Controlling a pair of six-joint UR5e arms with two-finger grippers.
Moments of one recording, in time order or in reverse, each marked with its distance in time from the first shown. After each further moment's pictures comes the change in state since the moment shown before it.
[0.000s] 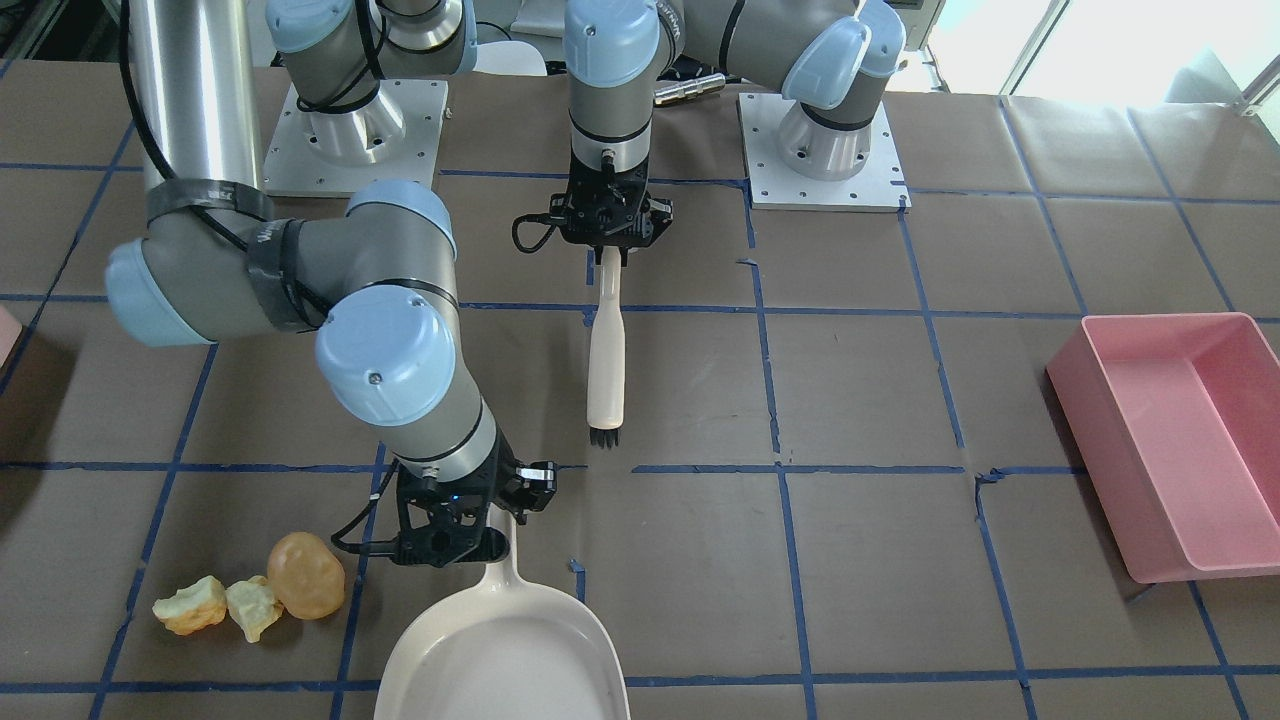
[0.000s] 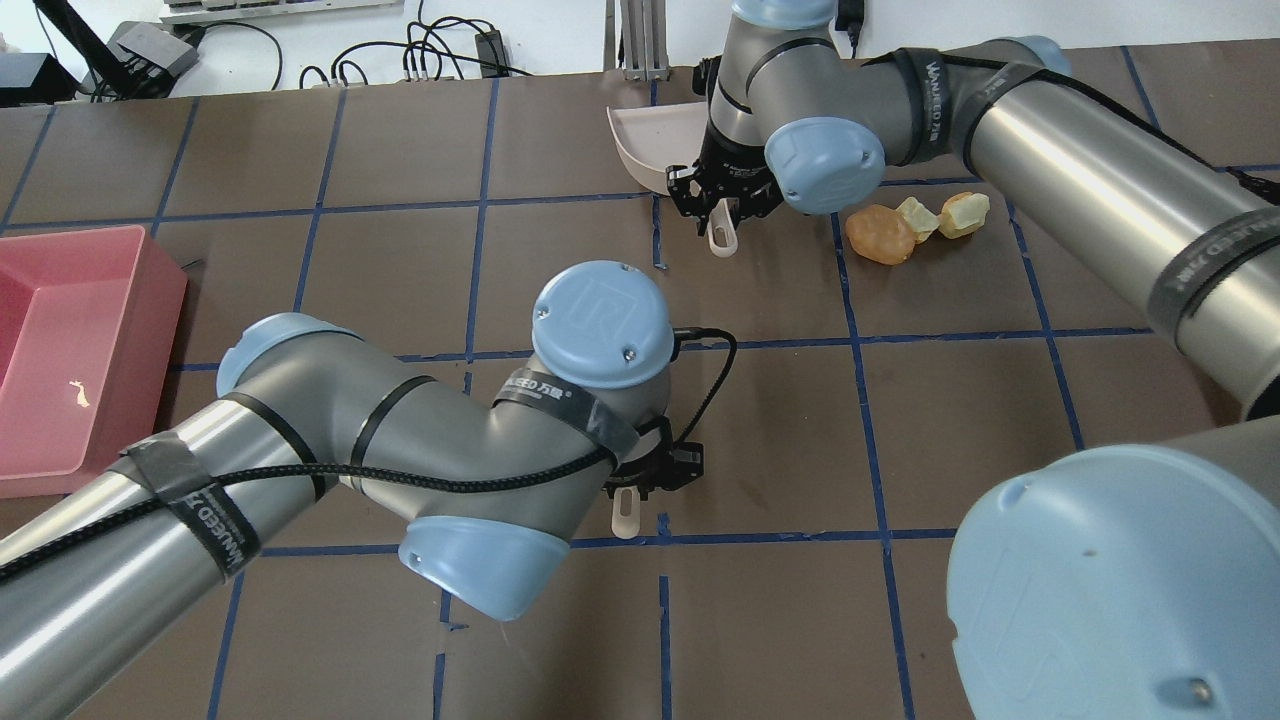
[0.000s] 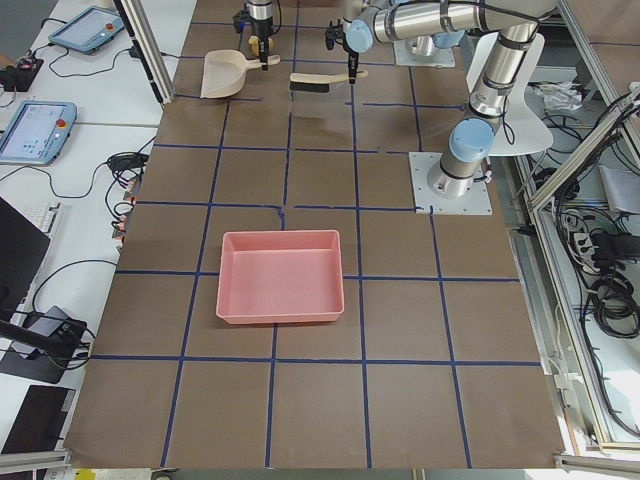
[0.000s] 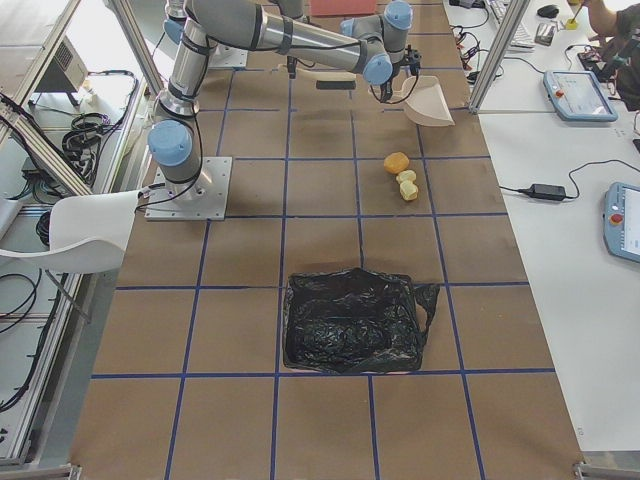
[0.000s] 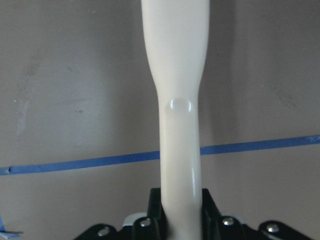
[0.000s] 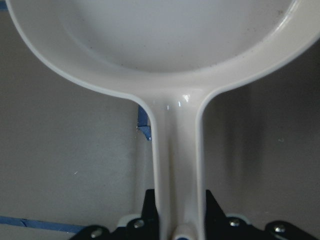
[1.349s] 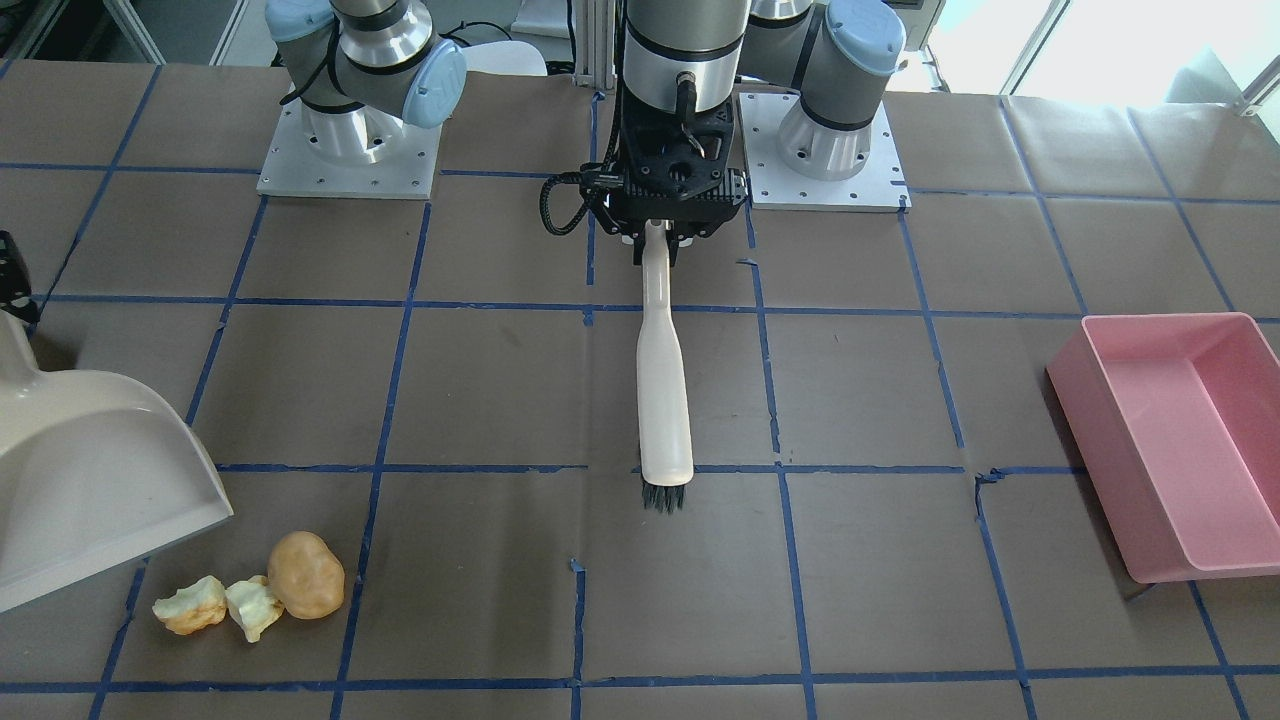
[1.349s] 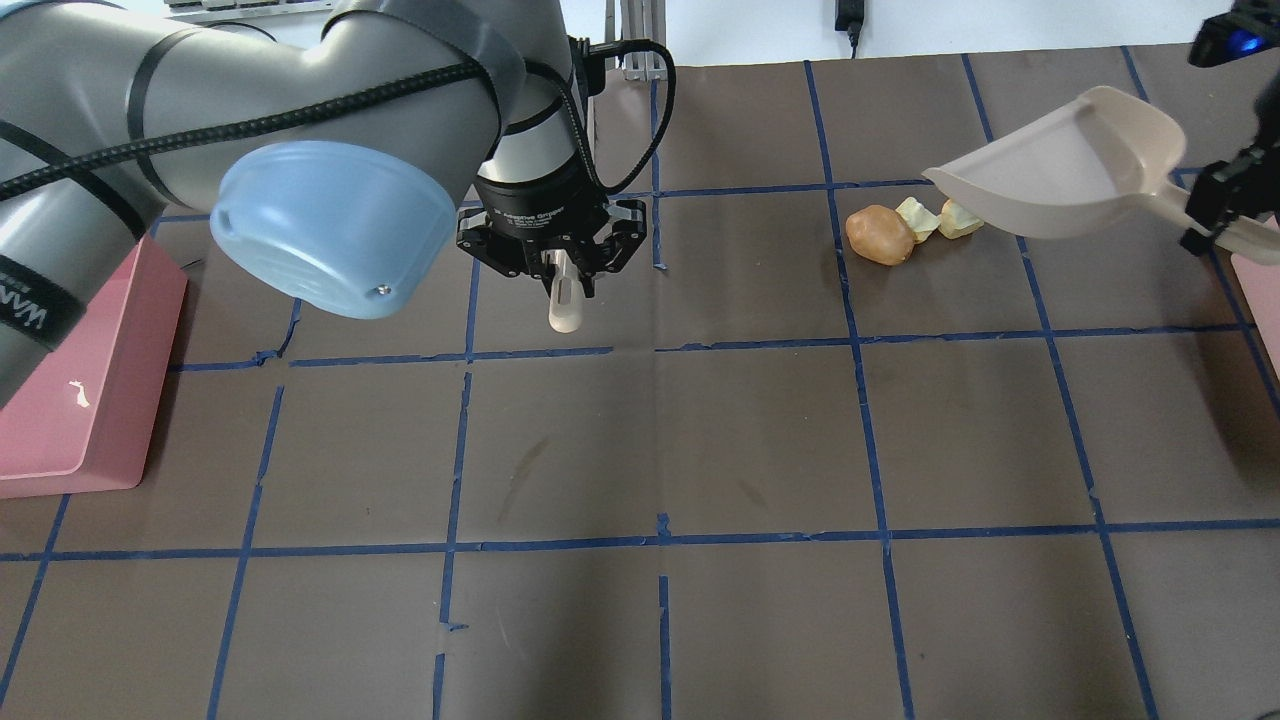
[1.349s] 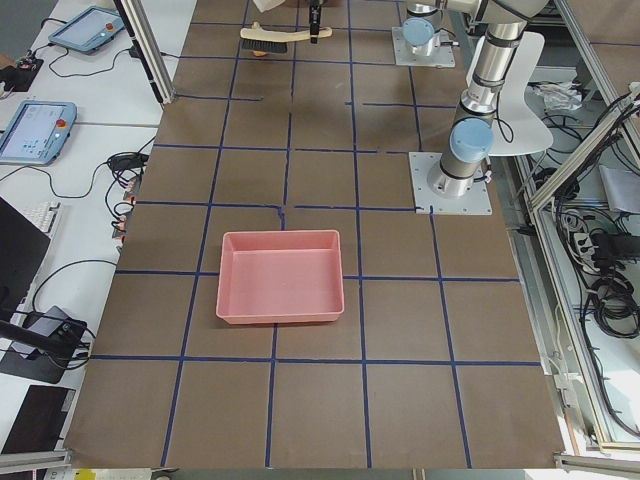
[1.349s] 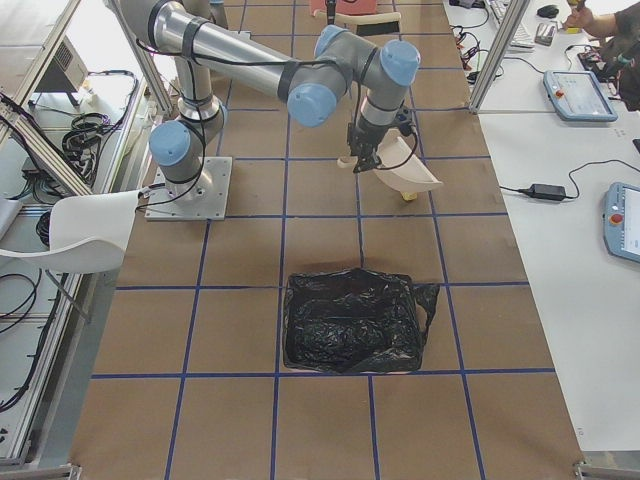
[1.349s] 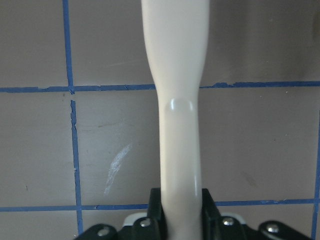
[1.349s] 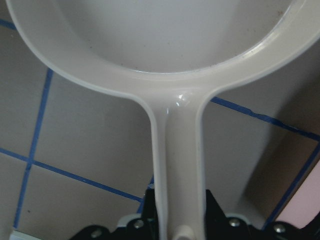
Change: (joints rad) left arm 0.150 -0.054 0.442 -0.328 -0.002 0.112; right arm -0.701 -0.319 0.082 0.452 -0.200 -1.121
